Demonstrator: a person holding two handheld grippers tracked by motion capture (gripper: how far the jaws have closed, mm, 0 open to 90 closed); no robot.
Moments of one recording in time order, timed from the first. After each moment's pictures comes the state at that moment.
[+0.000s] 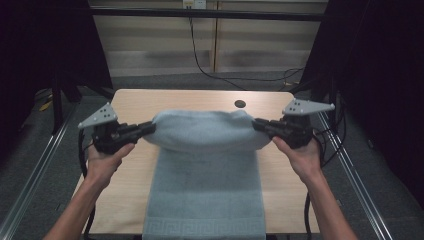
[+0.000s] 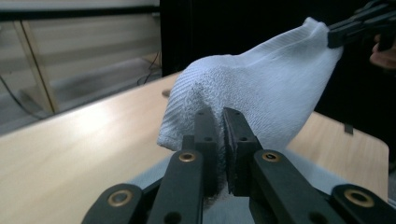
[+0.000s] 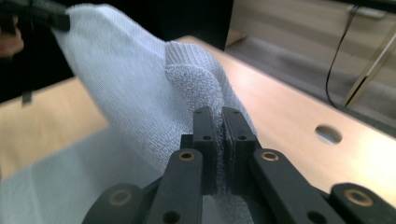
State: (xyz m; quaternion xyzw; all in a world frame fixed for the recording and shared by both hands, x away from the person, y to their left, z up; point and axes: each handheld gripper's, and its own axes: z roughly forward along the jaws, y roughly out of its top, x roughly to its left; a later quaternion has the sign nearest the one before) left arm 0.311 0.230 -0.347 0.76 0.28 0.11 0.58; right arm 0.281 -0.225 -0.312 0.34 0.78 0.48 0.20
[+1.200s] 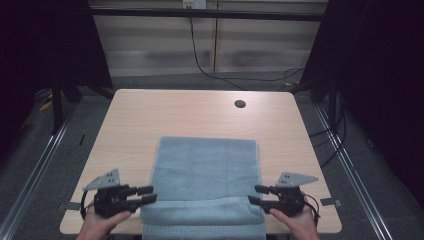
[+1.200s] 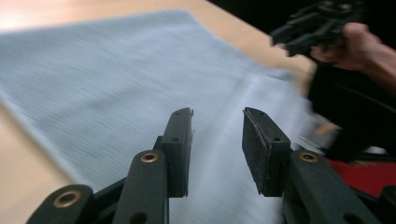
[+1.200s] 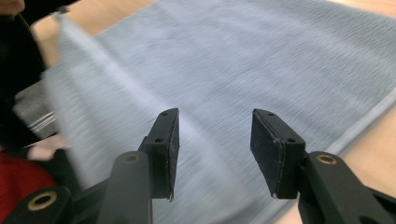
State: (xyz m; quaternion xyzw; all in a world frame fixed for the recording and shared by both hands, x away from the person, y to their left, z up) left arm 0.264 0.241 -0.447 0.80 0.29 -0.02 0.52; right arm 0.212 -0.234 -0.459 0.38 0.80 0.45 0.08
